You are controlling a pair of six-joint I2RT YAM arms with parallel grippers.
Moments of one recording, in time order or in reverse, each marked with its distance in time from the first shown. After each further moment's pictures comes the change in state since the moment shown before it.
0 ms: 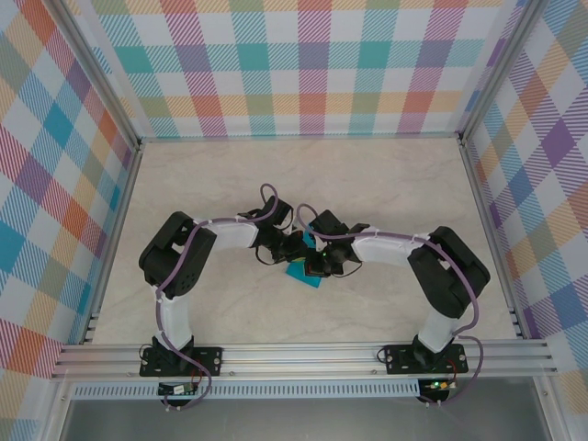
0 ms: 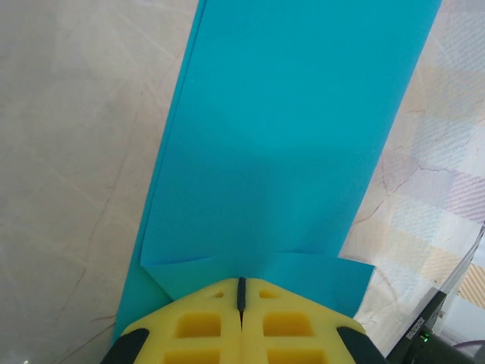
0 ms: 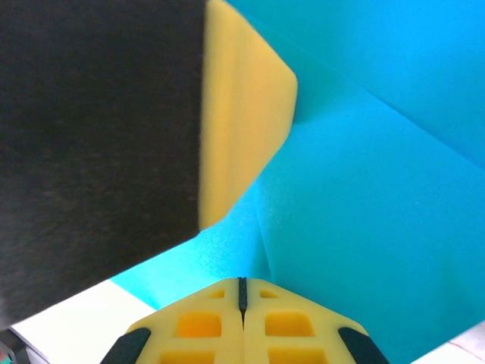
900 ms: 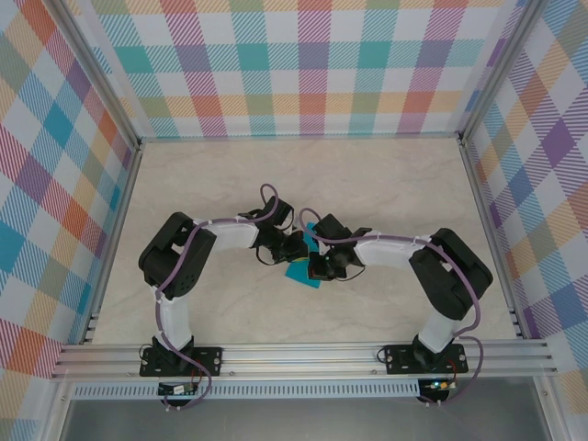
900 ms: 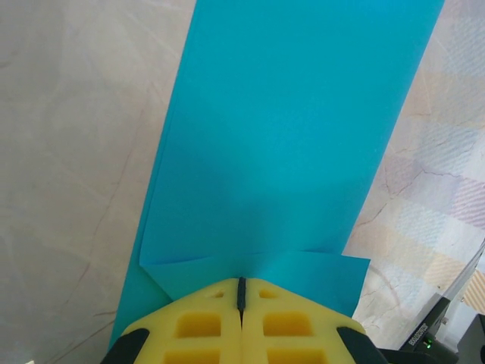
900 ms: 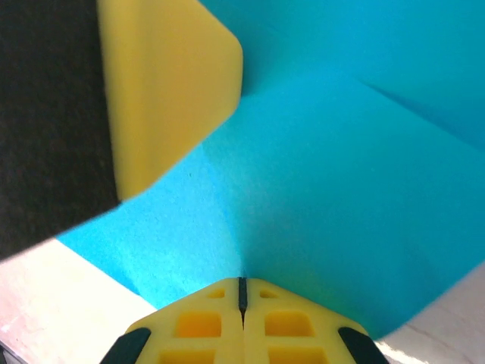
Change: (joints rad) left arm -0.006 -0.005 0.000 -0.007 -0.022 -0.014; right arm 0.000 -0.028 -0.053 0.017 0.017 -0.001
